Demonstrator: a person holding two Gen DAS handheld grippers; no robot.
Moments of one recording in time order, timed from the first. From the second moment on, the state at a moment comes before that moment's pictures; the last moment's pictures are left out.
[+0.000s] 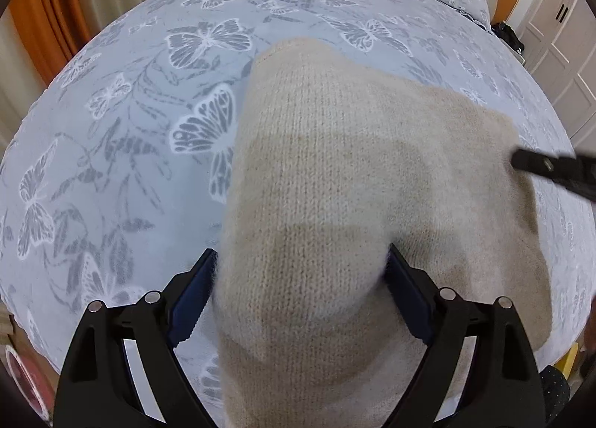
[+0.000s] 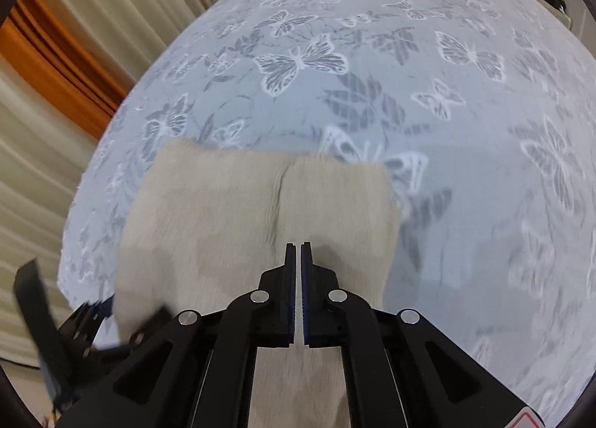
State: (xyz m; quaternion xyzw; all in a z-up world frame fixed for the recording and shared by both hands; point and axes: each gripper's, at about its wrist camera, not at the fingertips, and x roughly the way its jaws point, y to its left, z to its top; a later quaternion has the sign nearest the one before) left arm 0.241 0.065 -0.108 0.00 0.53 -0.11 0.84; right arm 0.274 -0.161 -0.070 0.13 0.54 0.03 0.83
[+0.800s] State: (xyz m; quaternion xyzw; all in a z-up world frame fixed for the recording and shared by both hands) left arm 0.343 0.069 -0.120 -0.11 0.56 -0.09 0.82; right arm 0.332 -0.183 -0.110 0.10 0.57 -0.02 0.82
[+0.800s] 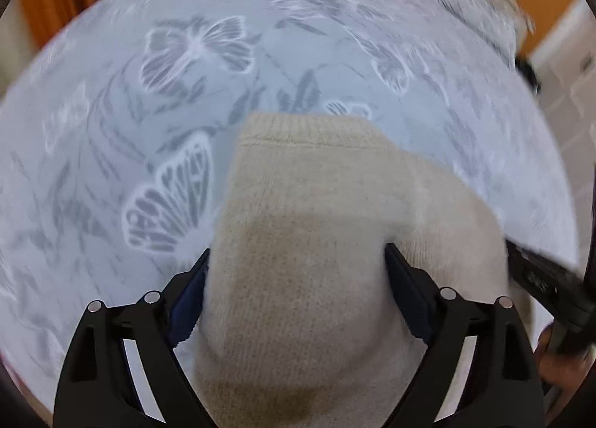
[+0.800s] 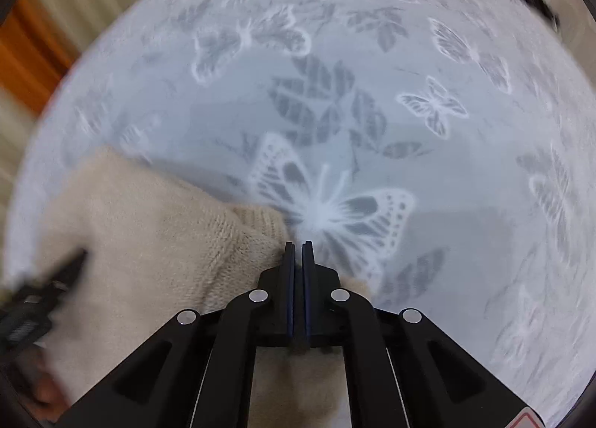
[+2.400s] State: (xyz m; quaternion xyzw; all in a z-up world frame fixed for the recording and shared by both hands) left arm -0.008 0.062 -0.031 0.06 0.42 -0.07 0.90; right arm -0.053 -0.106 -0.016 0.07 0.40 -0.07 0.91
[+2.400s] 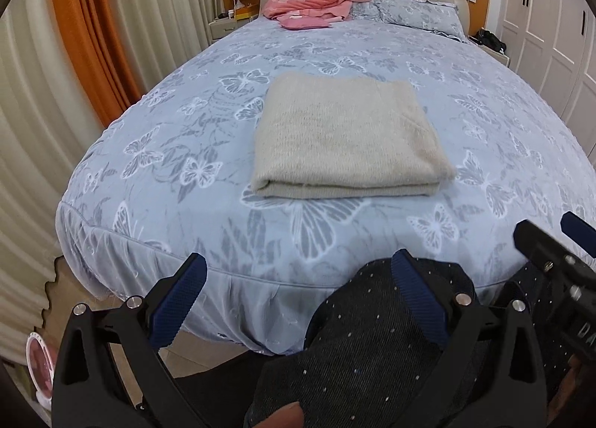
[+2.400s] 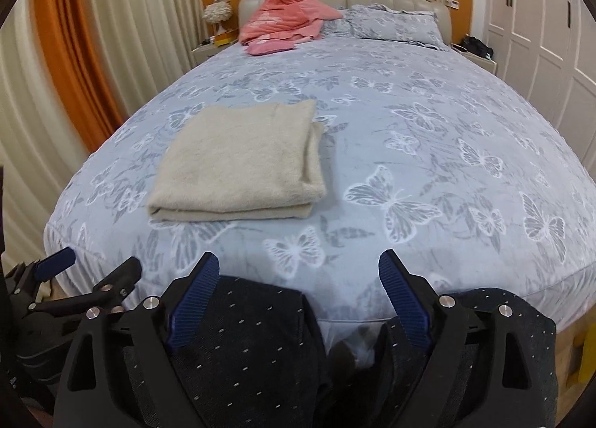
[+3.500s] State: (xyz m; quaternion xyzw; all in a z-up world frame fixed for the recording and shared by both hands) left arm -0.011 0.063 -0.034 0.06 0.43 -0.05 0.90; right arm -0.056 -0.094 -0.026 0.07 0.41 -0.08 0.91
